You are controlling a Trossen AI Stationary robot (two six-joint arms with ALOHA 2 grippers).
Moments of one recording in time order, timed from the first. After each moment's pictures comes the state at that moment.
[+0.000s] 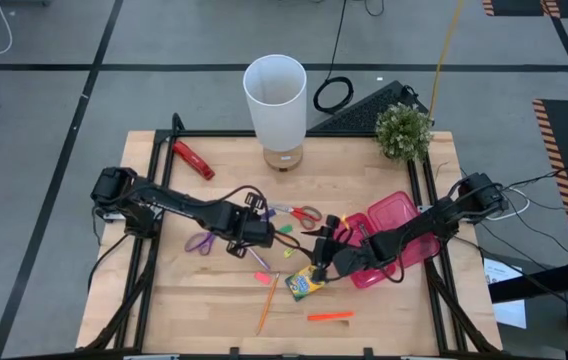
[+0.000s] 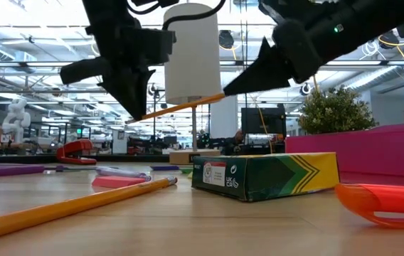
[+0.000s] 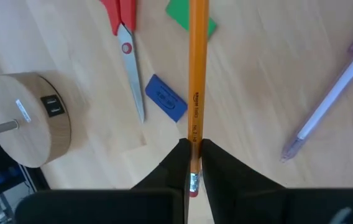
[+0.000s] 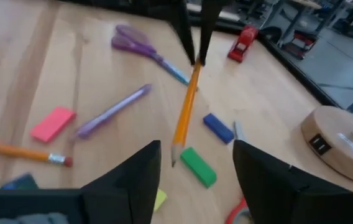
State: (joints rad) left arm -0.19 1.72 1.23 -0.86 -0.40 0.29; right arm 0.42 1.67 0.75 0.36 0.71 0.10
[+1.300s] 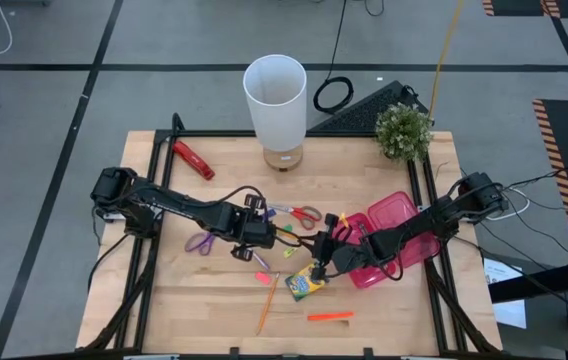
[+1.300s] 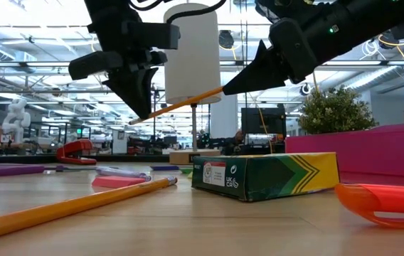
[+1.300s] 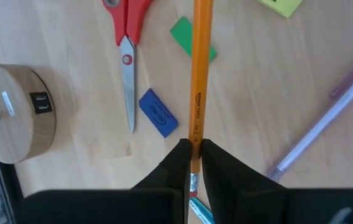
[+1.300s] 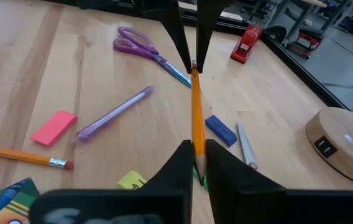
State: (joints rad) left arm -0.19 1.72 1.23 -0.81 -0.37 0.15; right arm 0.40 1.67 0.75 0.39 0.69 0.10
